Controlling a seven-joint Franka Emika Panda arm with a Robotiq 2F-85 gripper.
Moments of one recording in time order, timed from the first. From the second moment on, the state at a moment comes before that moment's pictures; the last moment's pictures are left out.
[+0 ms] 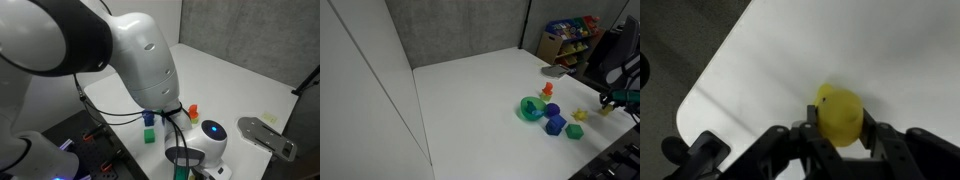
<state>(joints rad) -0.43 0.74 -0.29 -2.13 0.14 2.81 0.11</state>
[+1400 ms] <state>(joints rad) -0.15 0.26 -0.07 -2.36 0.15 2.74 0.11</state>
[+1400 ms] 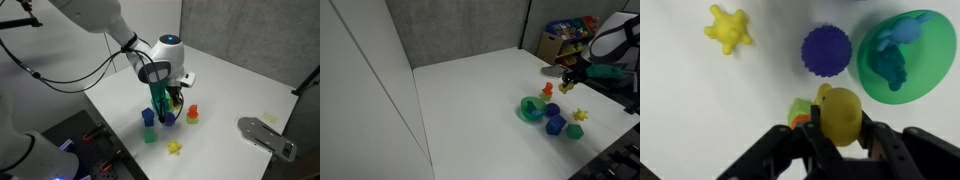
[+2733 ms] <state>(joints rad) 0.05 0.53 0.02 -2.14 0.15 2.73 0.15</state>
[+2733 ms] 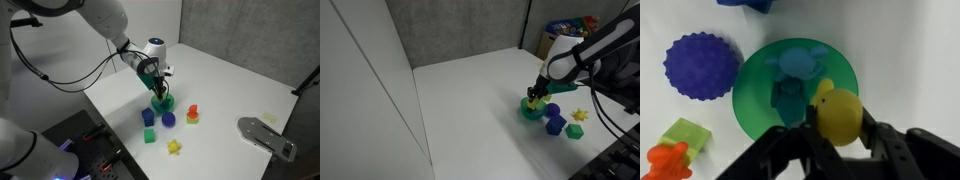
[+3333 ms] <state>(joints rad) 0.00 0.47 0.03 -2.13 0.15 2.65 0.14</state>
